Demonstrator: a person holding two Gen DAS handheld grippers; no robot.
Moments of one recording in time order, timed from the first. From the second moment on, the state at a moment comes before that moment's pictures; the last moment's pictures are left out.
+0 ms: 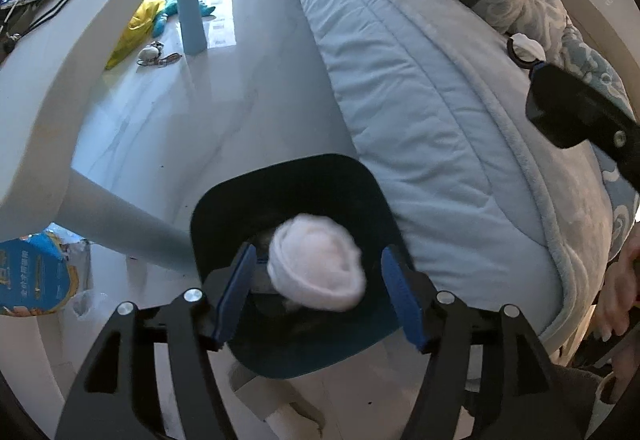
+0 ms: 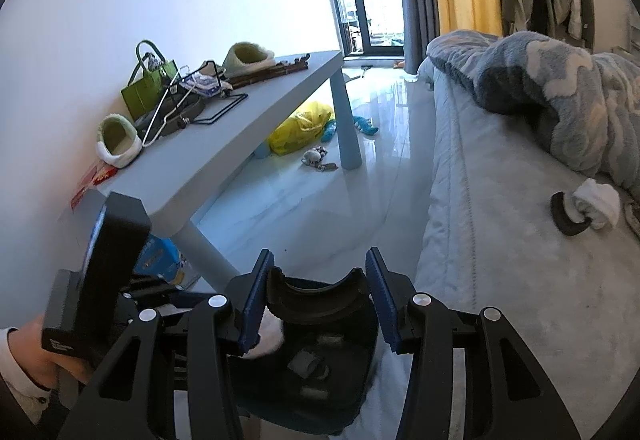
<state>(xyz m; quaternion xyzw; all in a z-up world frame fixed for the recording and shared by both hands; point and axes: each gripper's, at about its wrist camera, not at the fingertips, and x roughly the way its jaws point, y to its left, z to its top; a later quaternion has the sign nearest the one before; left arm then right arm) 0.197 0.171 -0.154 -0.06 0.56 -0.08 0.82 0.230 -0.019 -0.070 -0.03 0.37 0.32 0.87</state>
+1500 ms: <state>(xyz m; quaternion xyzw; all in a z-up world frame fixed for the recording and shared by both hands) 0.174 0.204 -0.040 -0.12 0.35 -0.09 0.93 0.238 0.046 -0.178 -0.14 0.48 0.30 0.81</state>
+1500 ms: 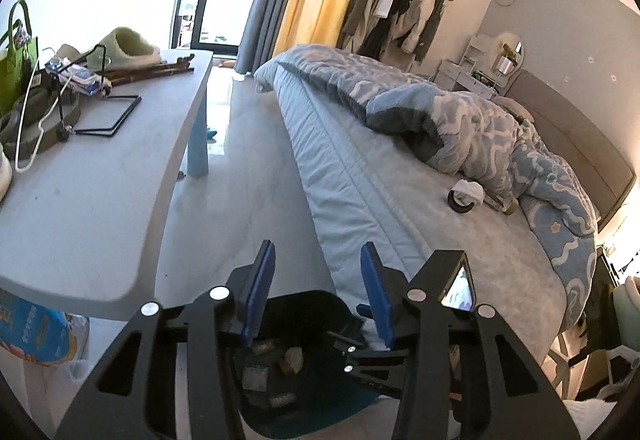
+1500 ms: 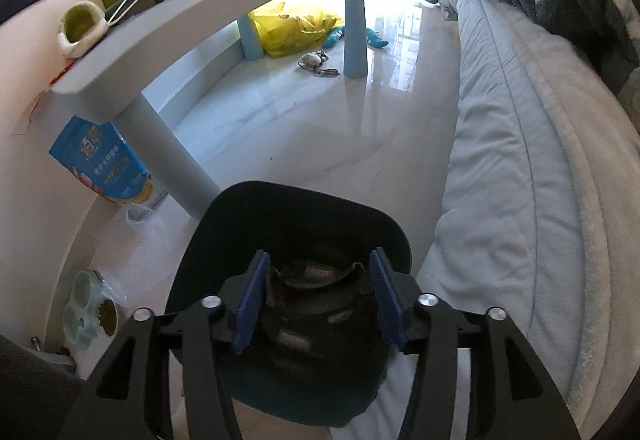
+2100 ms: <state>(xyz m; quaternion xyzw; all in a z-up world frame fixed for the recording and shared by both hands) 0.172 0.189 -0.022 -0.12 0.31 -0.11 0.94 0.237 0.022 -0.143 -0.11 0.45 0.31 0.83</state>
